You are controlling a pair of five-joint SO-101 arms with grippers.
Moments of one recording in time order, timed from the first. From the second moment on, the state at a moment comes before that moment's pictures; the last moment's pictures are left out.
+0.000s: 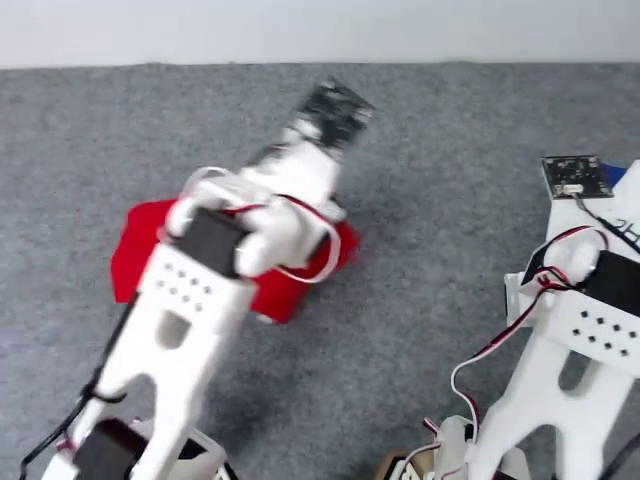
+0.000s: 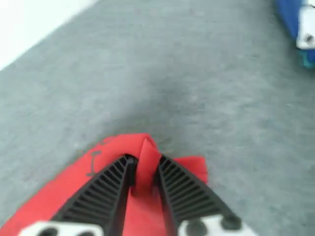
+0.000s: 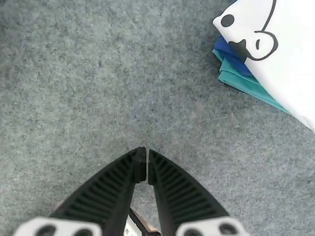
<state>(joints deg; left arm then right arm) 29.4 -15.7 2.1 77.2 -2.4 22.3 -34.0 15.5 100.7 23.7</state>
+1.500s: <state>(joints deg) -26.5 -8.7 0.0 94.1 -10.1 -33.8 -12.0 31.2 84.8 23.7</state>
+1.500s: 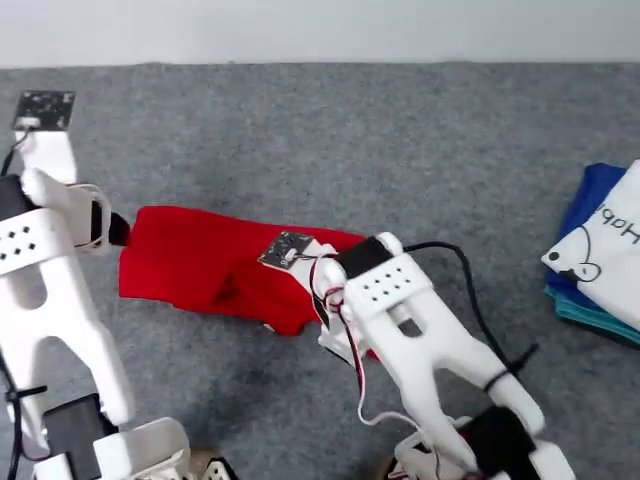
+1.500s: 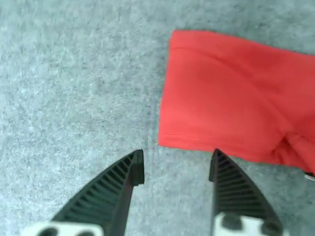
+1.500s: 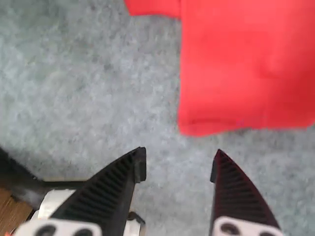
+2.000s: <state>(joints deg) -28.5 -8.7 1.1 91.8 -10.1 -29.9 6.7 30.5 73.1 23.6</state>
